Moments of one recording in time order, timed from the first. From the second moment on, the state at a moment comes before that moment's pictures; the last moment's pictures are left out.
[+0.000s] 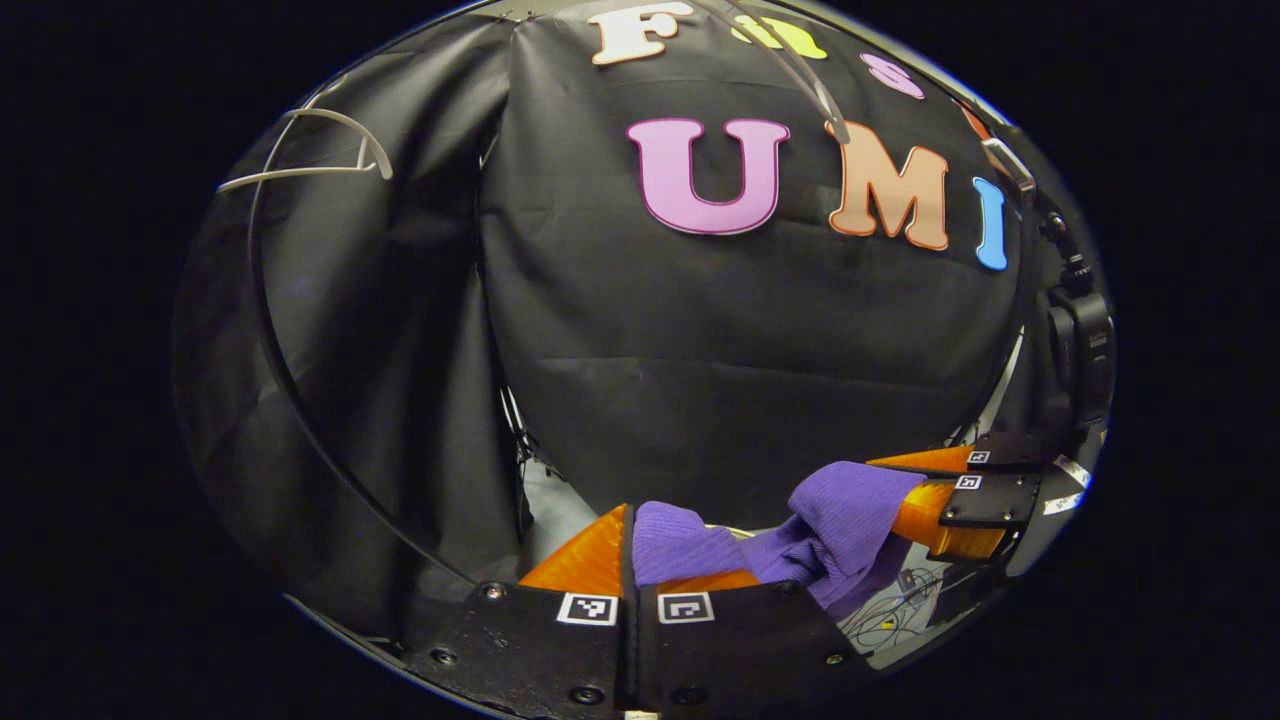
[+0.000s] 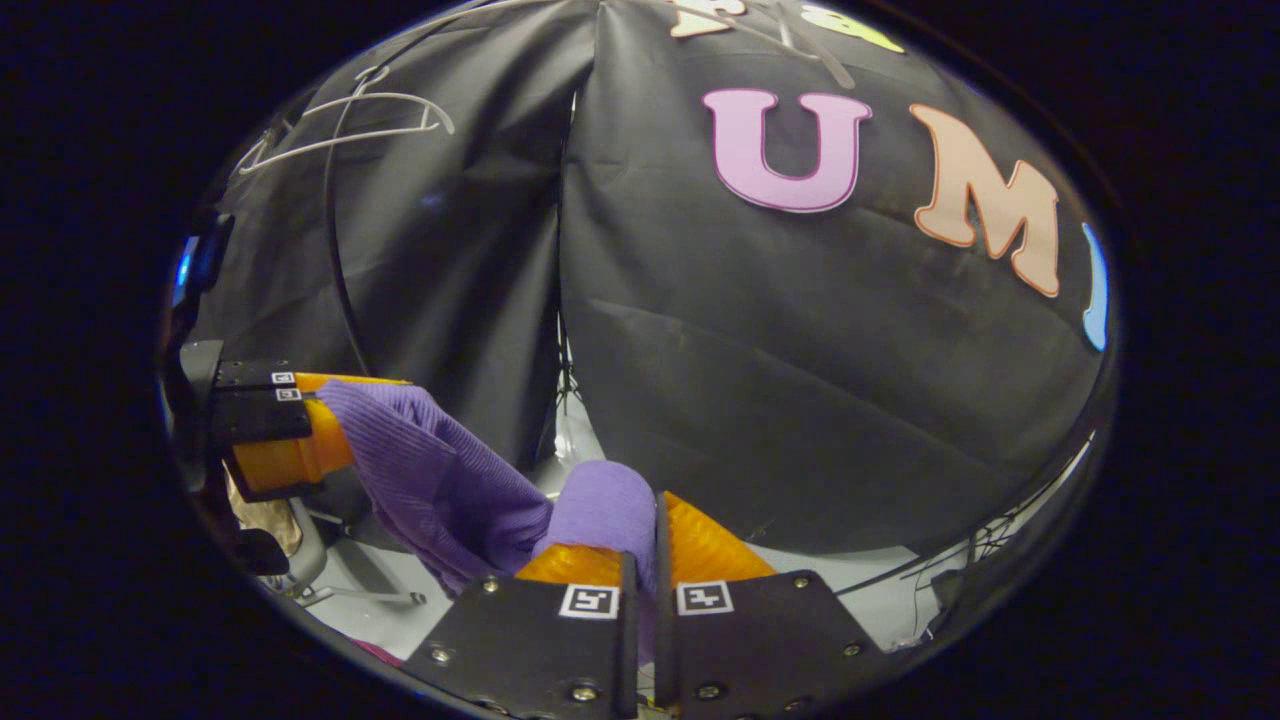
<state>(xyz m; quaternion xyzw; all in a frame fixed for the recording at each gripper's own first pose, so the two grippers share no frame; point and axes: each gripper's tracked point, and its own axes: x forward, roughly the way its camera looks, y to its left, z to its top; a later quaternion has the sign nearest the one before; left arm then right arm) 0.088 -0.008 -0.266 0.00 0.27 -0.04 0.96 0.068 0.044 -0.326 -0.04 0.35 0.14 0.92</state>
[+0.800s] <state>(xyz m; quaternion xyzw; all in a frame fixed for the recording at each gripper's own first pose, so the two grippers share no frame) 0.066 -0.029 -0.333 -0.04 0.37 -0.08 0.93 0.055 0.043 -0.350 -0.03 0.40 0.14 0.91</state>
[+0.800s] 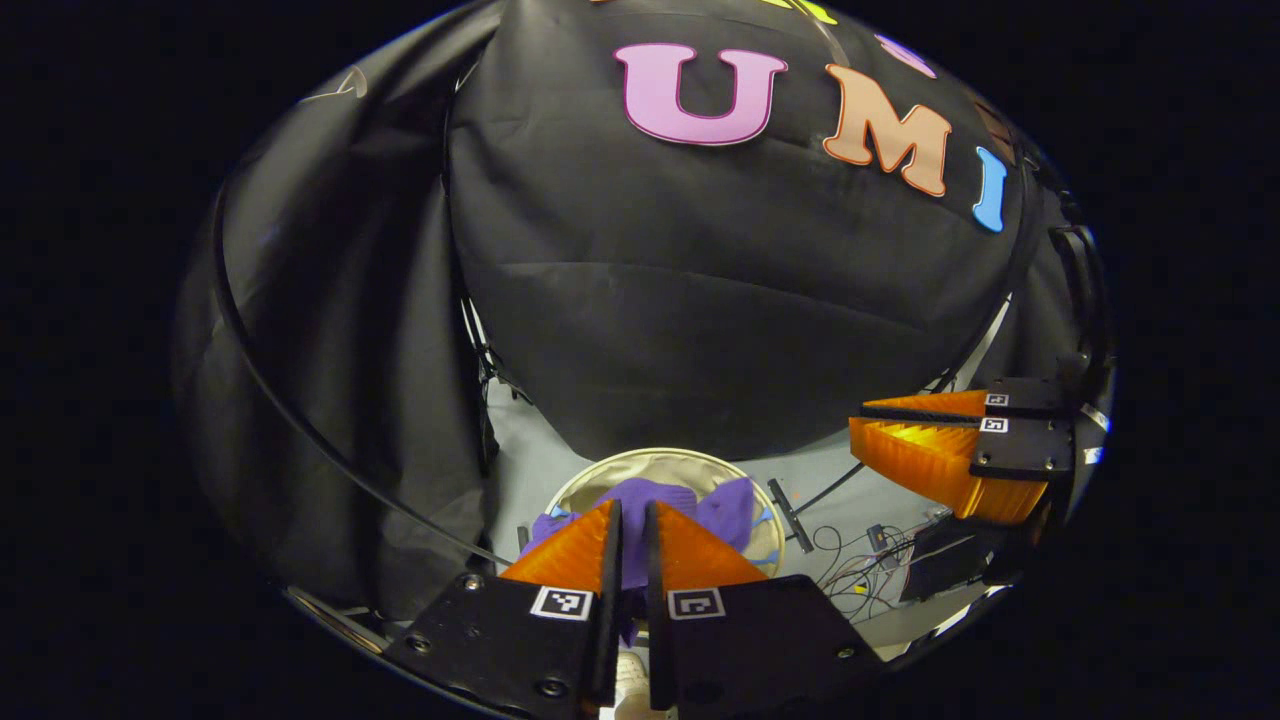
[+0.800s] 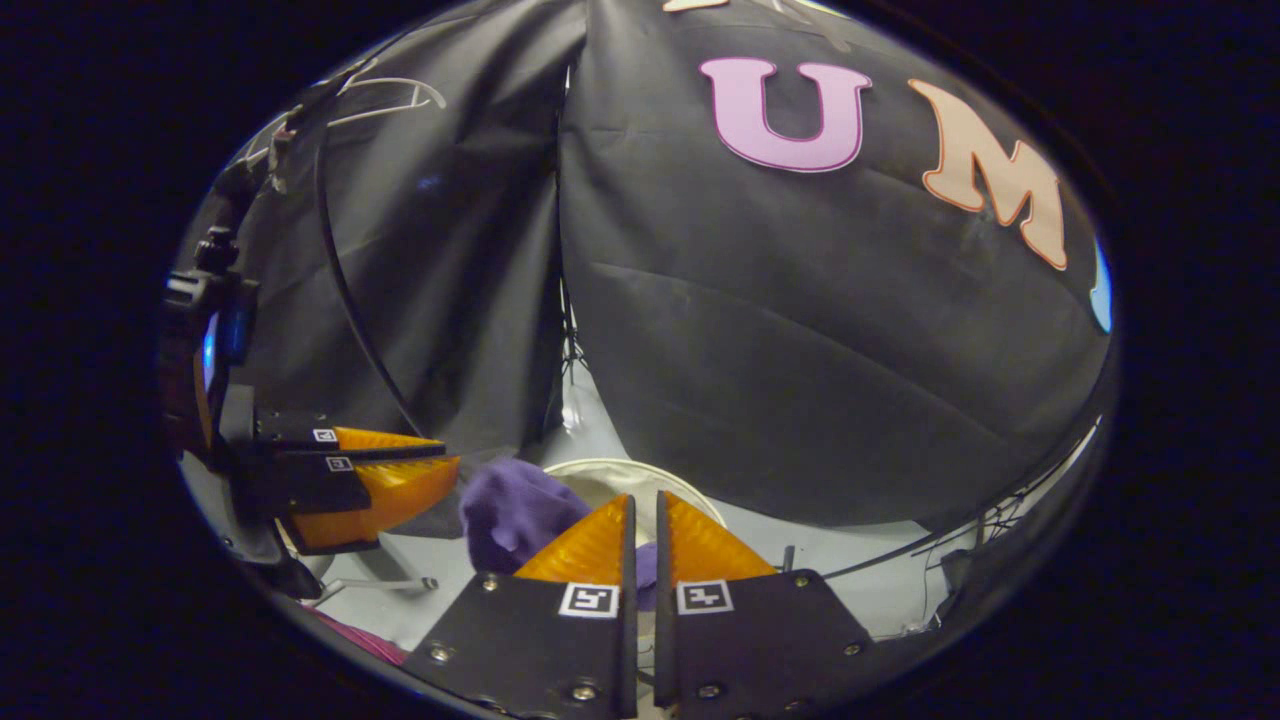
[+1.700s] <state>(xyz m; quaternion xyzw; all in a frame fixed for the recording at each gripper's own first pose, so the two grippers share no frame) 0.075 -0.032 -0.325 -0.03 0.34 -0.08 0.94 0.051 0.040 -0.341 -0.03 0.39 0.13 0.91</state>
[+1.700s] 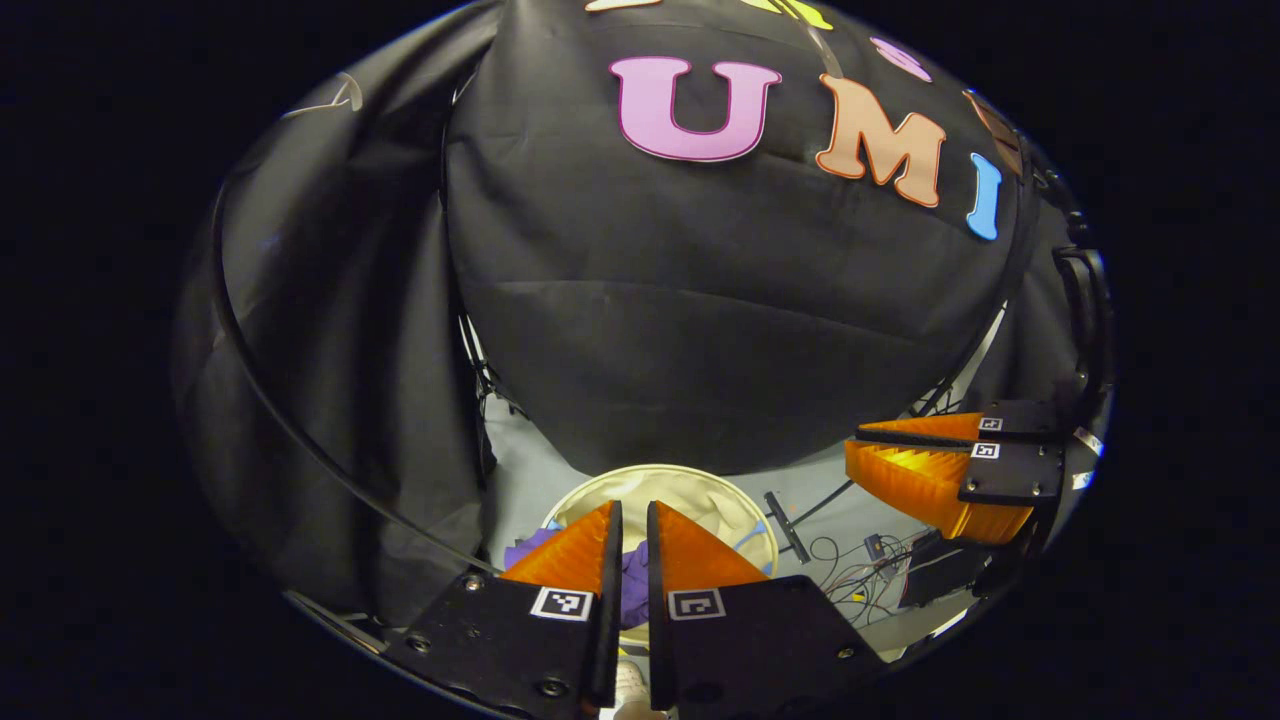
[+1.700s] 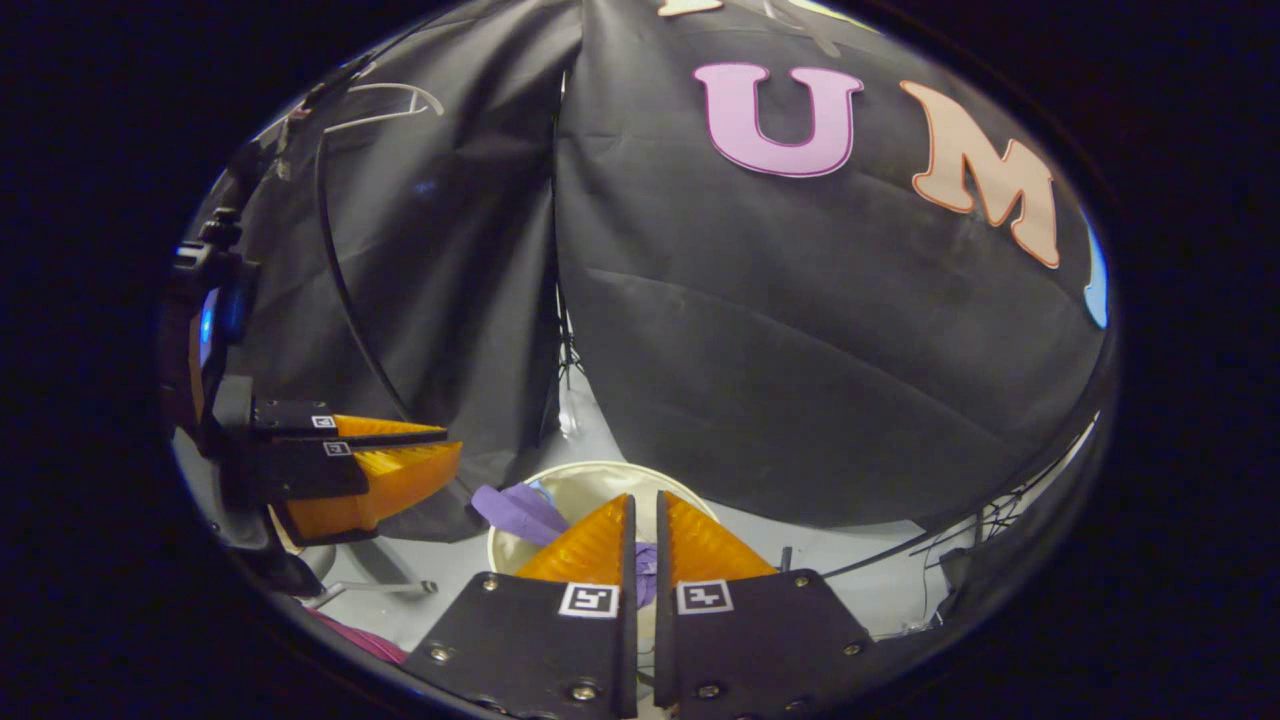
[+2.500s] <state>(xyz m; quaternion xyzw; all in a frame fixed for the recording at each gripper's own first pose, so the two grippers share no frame) 0.102 -0.032 -0.211 -0.05 0.19 -0.10 0.98 0.075 0.024 -0.230 -0.04 0.27 0.10 0.96</state>
